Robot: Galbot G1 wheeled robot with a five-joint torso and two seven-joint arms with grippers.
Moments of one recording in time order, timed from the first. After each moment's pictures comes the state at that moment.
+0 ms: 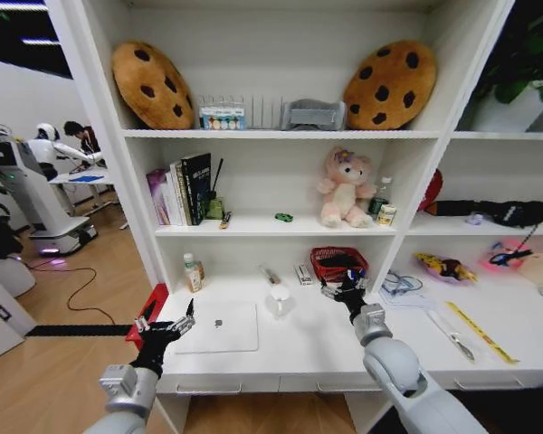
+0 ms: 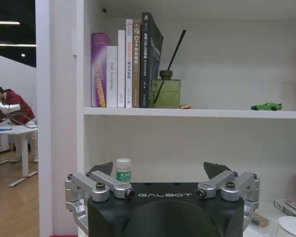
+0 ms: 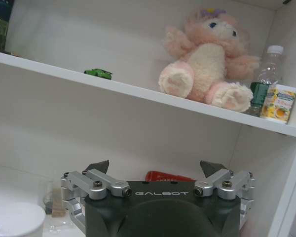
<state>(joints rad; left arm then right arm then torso) 1.71 -1.31 -0.60 -2.39 -0.28 0.19 -0.14 -1.30 1.00 0.38 2.10 0.30 -0.31 0.30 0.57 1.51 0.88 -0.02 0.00</state>
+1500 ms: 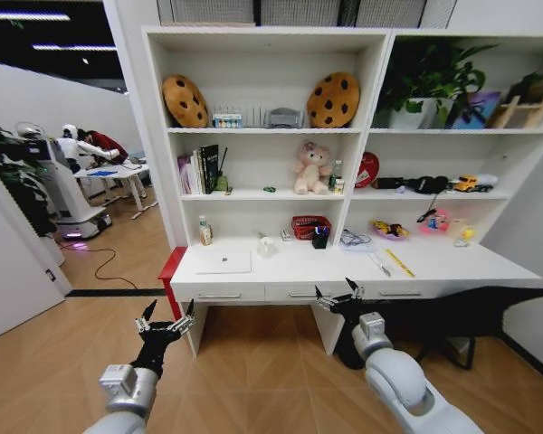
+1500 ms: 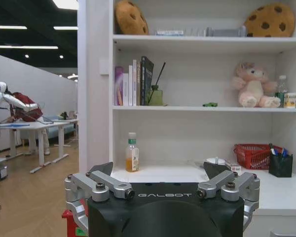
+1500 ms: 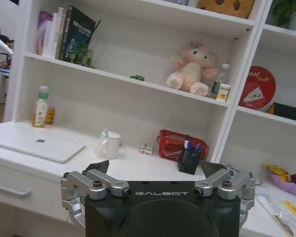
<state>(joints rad) 1.71 -1.31 -0.60 -2.39 -0.28 0.19 -0.14 -1.34 0.96 0.36 2.15 0.31 -0.32 0.29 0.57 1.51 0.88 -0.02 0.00</state>
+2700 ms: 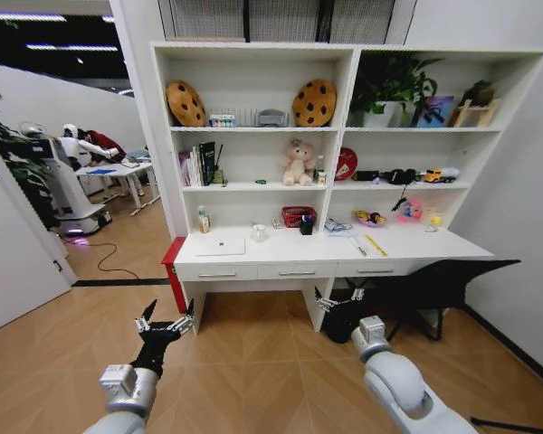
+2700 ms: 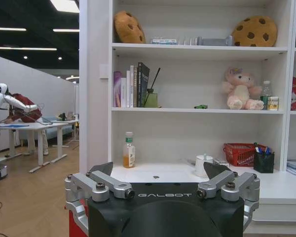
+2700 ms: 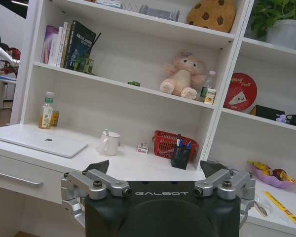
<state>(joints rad) 1.71 -1.31 -0.60 -2.39 -0.28 0.19 -0.14 -1.35 0.99 0.36 2.14 0.29 -0.29 0.28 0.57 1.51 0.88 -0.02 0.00</state>
